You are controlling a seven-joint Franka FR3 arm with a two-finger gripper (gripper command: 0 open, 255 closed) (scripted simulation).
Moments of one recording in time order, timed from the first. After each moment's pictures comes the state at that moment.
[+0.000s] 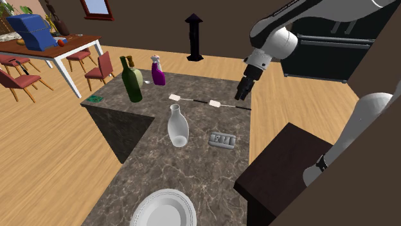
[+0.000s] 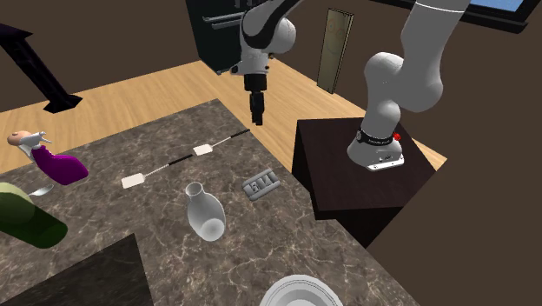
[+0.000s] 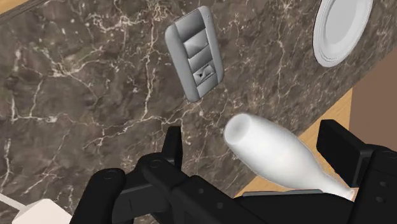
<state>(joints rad) 0.29 -0.10 -0.52 -2.45 0.62 2.13 -0.79</state>
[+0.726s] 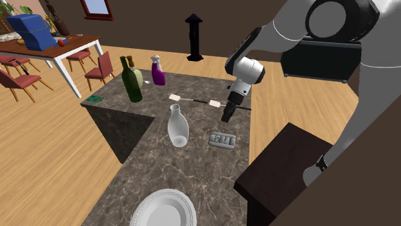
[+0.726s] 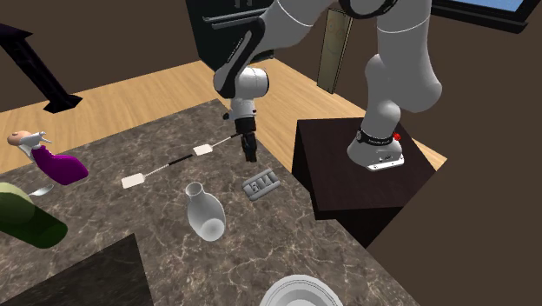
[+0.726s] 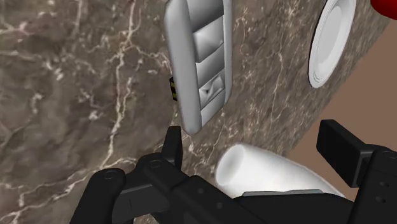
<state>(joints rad) 0.24 0.44 -0.43 -2.22 1.04 1.98 -1.23</state>
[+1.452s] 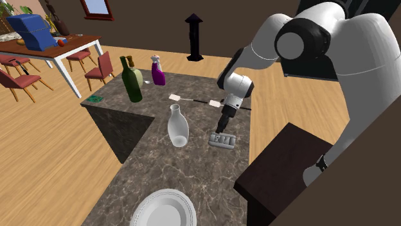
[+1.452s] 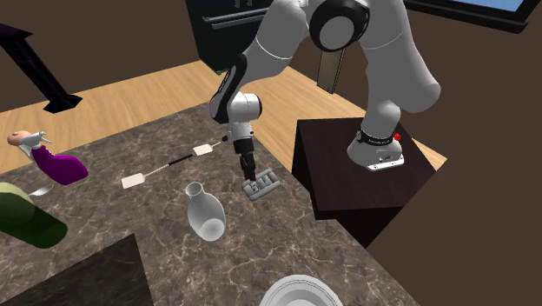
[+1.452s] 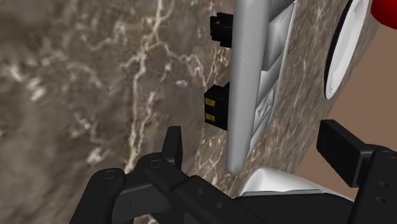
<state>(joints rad) 0.19 0.69 -0.33 -2.08 1.15 1.94 -1.35</state>
